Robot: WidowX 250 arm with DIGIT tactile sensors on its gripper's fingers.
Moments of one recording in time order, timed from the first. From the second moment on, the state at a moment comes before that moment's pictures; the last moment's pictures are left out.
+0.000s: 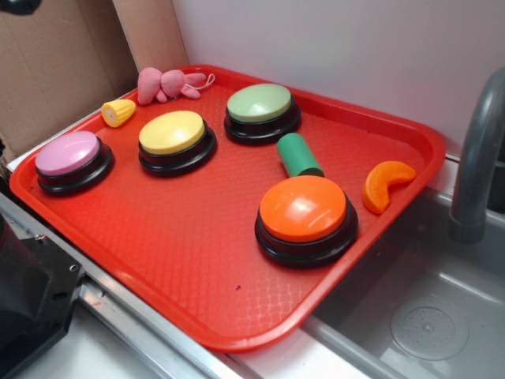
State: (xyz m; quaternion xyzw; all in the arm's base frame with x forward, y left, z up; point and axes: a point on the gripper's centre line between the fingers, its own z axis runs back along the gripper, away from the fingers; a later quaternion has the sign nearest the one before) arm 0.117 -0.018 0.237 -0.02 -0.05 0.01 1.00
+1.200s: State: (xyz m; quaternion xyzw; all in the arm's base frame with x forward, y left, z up) arm 0.194 -0.066 0.189 -0.02 -0.05 0.35 0.93
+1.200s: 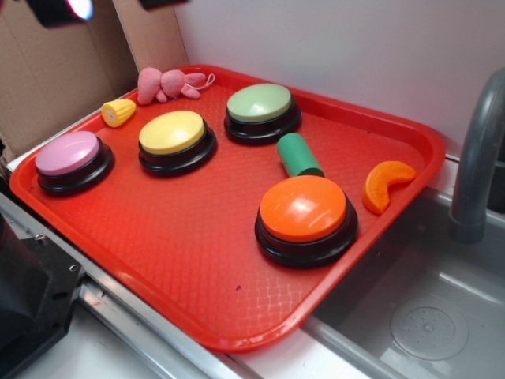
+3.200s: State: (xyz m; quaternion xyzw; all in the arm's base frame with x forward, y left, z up) arm 0.288 -0.070 0.034 0.02 0.02 0.30 0.95
